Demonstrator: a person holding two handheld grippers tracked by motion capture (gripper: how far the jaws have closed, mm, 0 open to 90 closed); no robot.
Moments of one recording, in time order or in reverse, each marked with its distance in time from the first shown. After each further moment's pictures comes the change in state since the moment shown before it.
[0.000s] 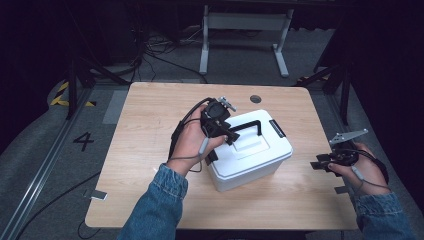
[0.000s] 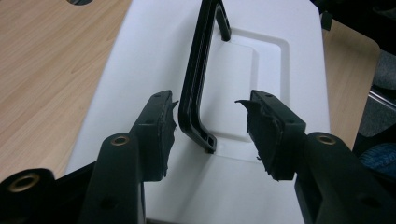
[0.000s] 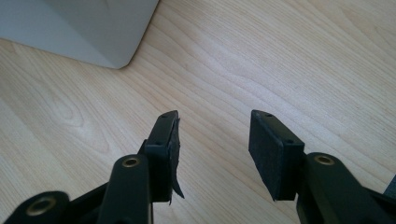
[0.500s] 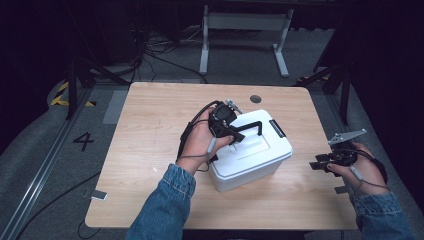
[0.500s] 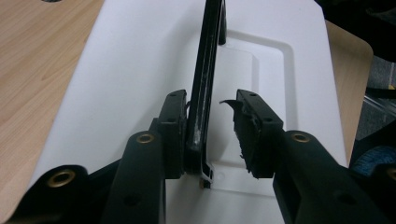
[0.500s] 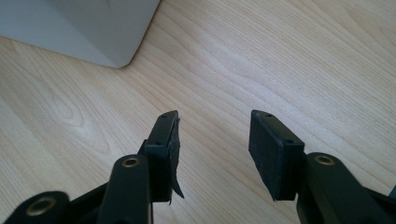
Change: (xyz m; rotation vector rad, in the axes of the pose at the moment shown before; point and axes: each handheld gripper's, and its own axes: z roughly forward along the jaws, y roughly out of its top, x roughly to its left) left arm 0.005 0.004 0.028 0.000 -0.065 -0.005; right arm 0.001 0.001 0.002 0.004 0.004 -0.008
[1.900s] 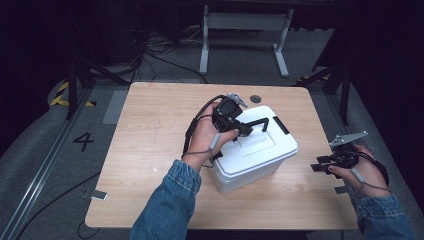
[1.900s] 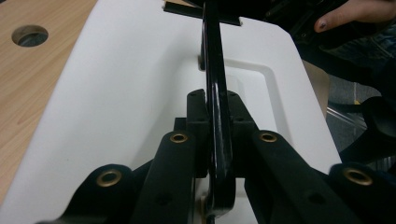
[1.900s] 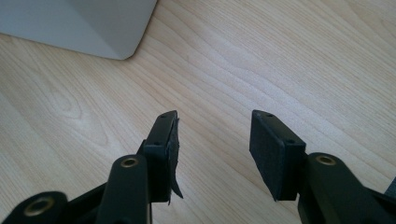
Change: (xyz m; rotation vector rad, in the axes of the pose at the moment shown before) left arm -0.009 0.018 -0.013 -0.120 -0.085 0.035; right arm 0.000 -0.006 -0.001 0.002 -0.003 -0.002
